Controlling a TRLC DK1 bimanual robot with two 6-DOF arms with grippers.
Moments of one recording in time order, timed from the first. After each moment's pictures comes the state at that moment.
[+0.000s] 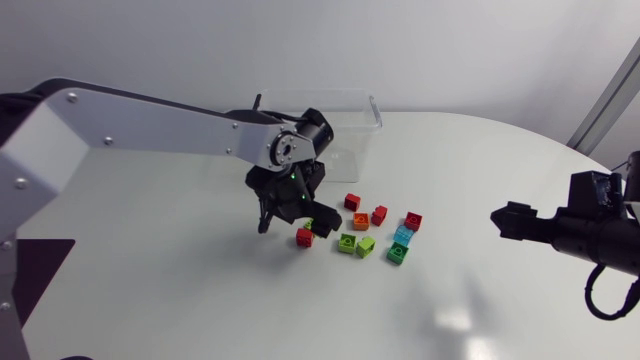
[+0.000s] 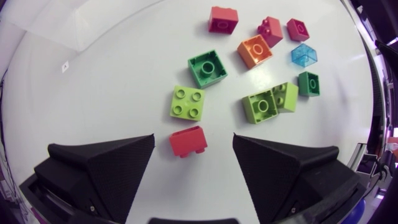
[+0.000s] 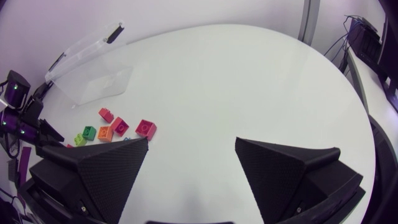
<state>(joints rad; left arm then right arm) -0.64 2.10 1.50 -0.72 0.01 -0.11 -0.22 1.01 0.52 -0.25 -0.21 0.06</state>
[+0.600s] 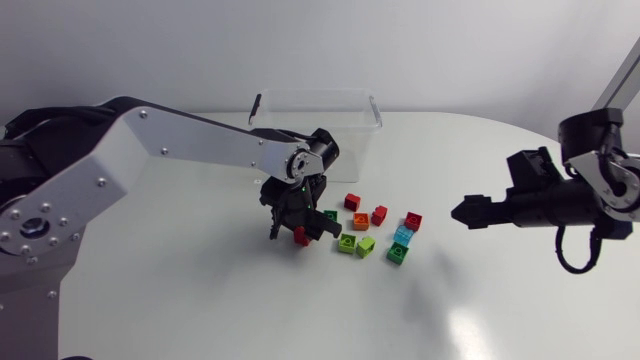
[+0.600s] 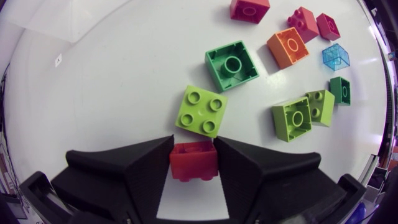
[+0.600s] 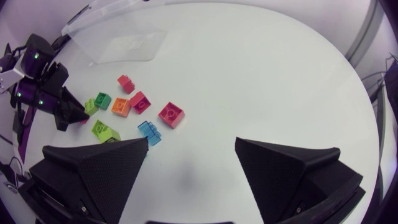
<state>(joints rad) -0.64 2.22 1.55 -0.70 -0.05 -0.14 -0.09 1.35 0.75 -0.35 -0.28 -0.14</state>
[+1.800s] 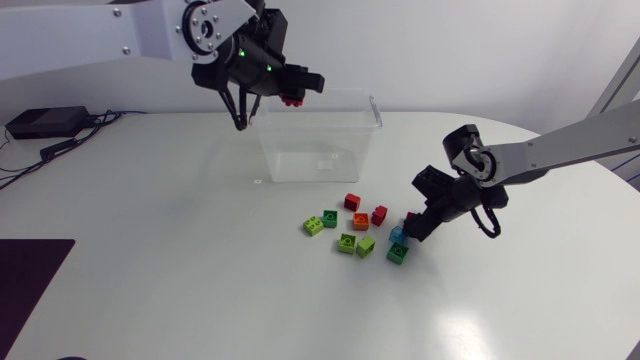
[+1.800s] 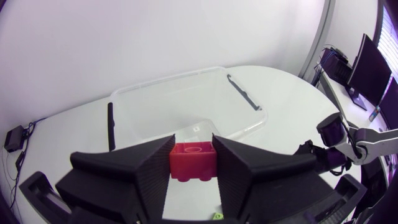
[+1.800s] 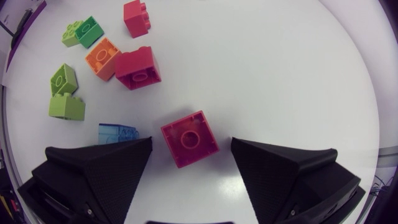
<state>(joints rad) -0.48 1.93 1.73 -0.43 -0.04 -0.07 0.10 1.97 1.08 -0.34 -0.20 -0.55</state>
